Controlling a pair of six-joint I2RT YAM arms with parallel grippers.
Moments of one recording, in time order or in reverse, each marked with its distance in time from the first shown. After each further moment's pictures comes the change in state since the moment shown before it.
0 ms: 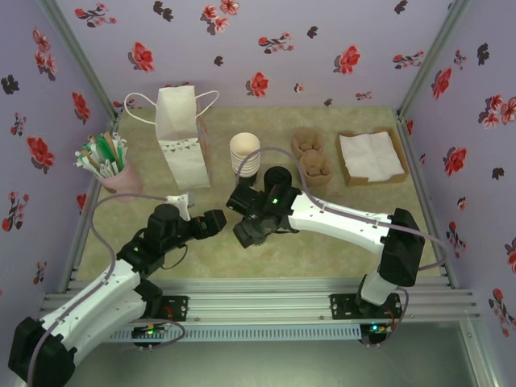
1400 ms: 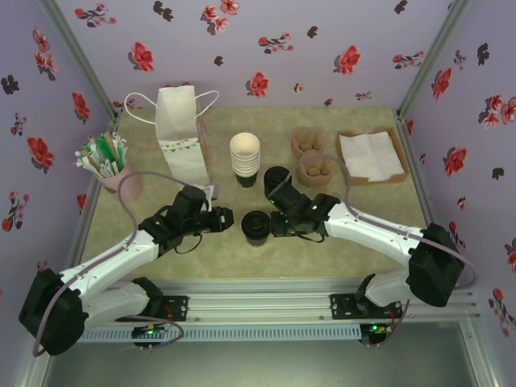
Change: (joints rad) left arm -0.101 0.332 0.227 -0.101 0.025 0.073; right arm -0.225 -0.250 -0.438 0.349 -0.166 0.289
